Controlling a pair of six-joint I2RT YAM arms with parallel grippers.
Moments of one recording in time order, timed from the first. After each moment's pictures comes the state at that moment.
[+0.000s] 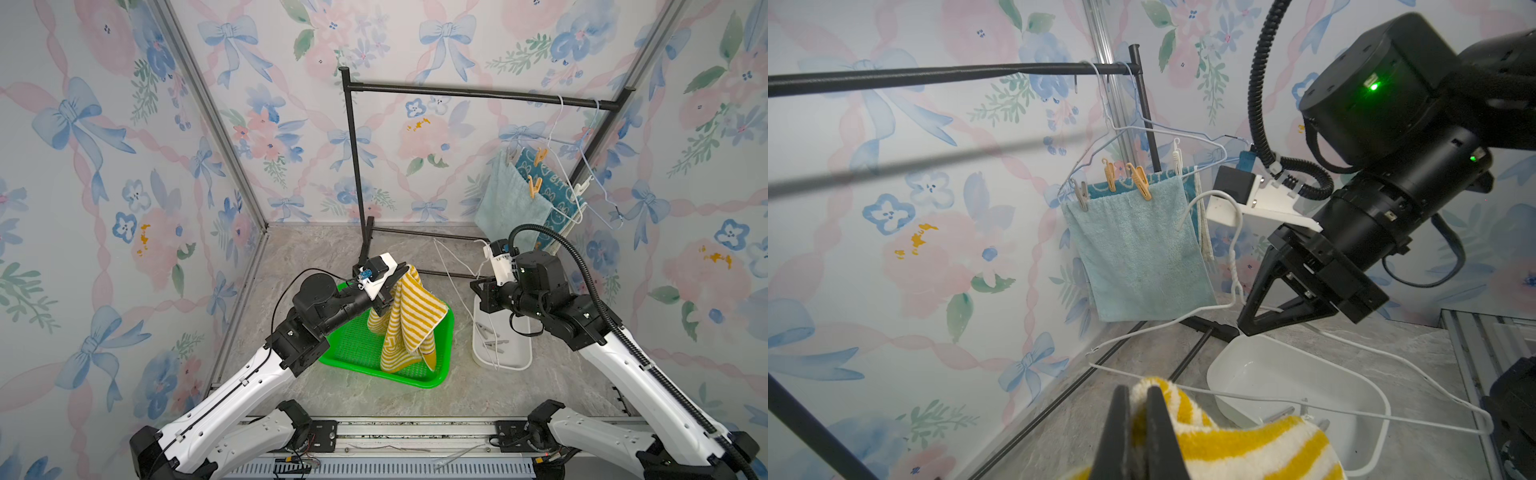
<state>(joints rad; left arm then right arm) -0.73 0.94 0.91 0.11 0.19 0.21 0.56 1.05 1.20 -0.78 -0.04 0.28</state>
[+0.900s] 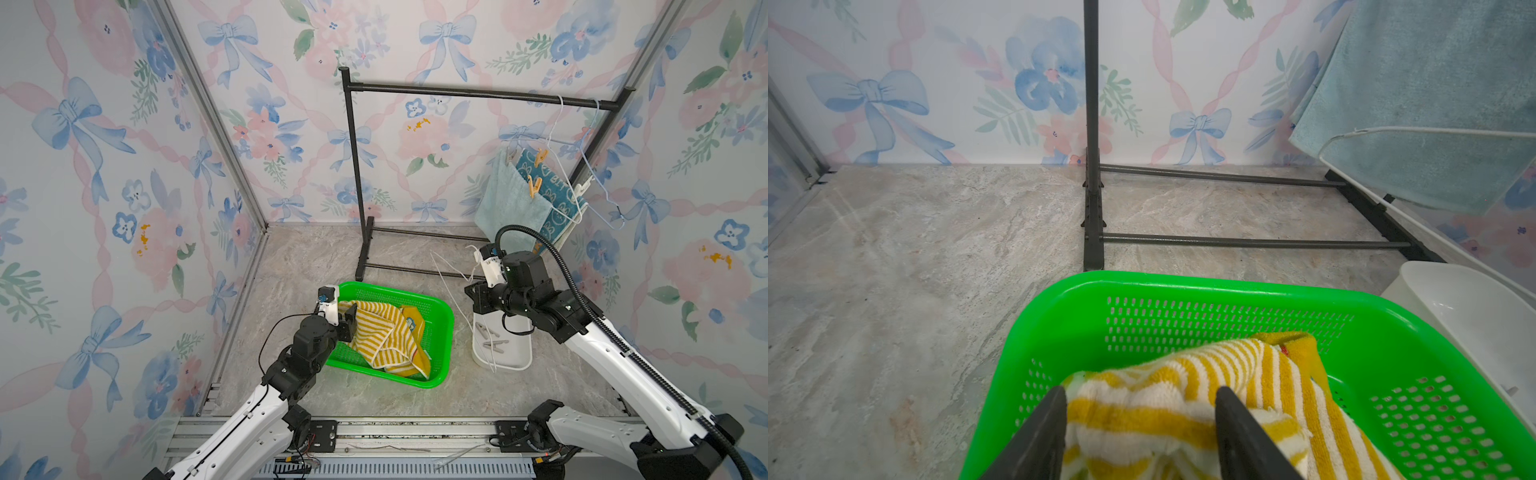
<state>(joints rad) -0.53 0.67 0.41 -0.03 -0.25 -0.22 0.55 1.11 1.18 -0.77 -0.06 0.28</state>
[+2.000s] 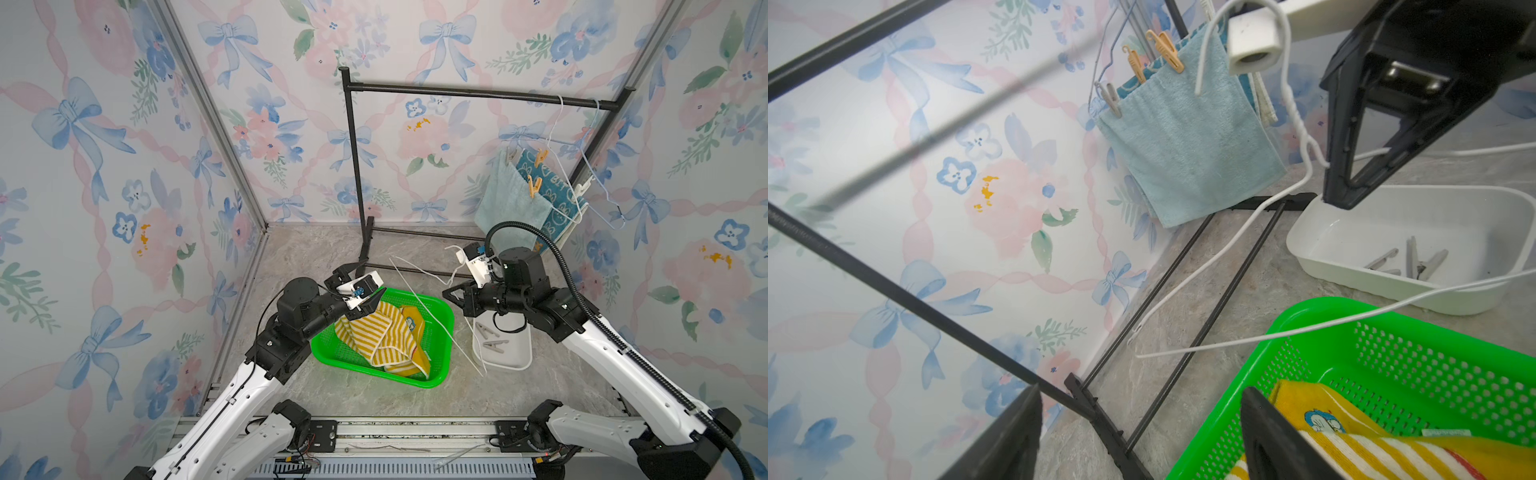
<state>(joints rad) -0.53 0.84 0.86 -0.14 0.27 0.67 0.61 1.14 1.20 -0.67 -0.39 0.30</state>
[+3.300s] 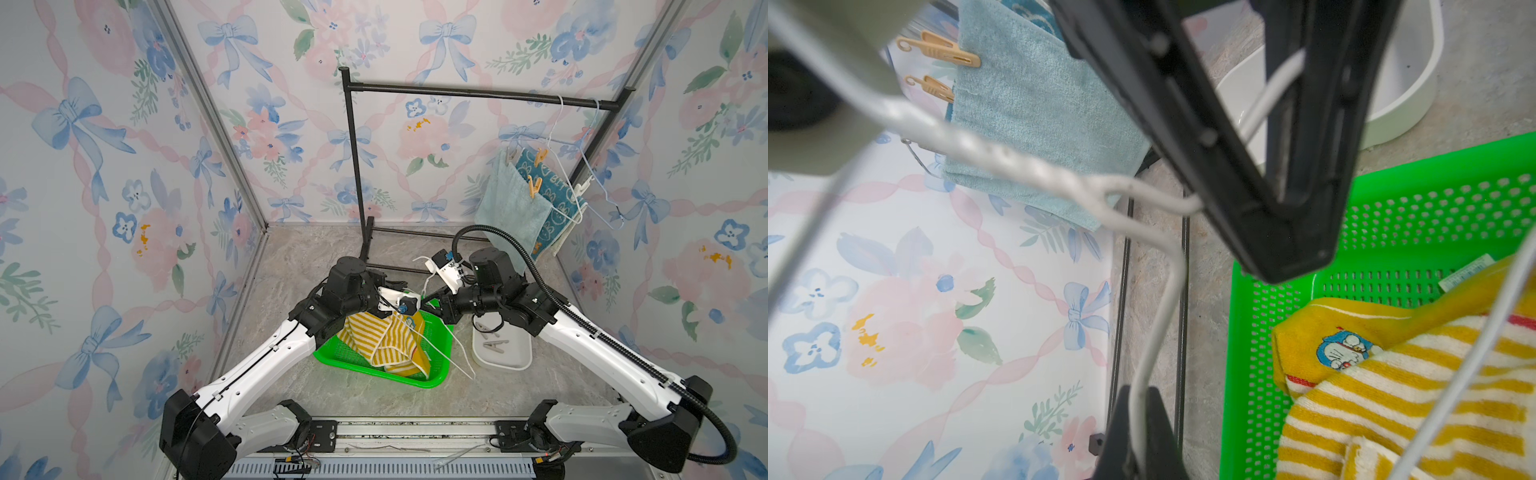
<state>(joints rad) -0.63 1.16 0.99 -0.25 0.29 1.19 0.73 1.25 1.25 -0.63 -0.48 0.25</state>
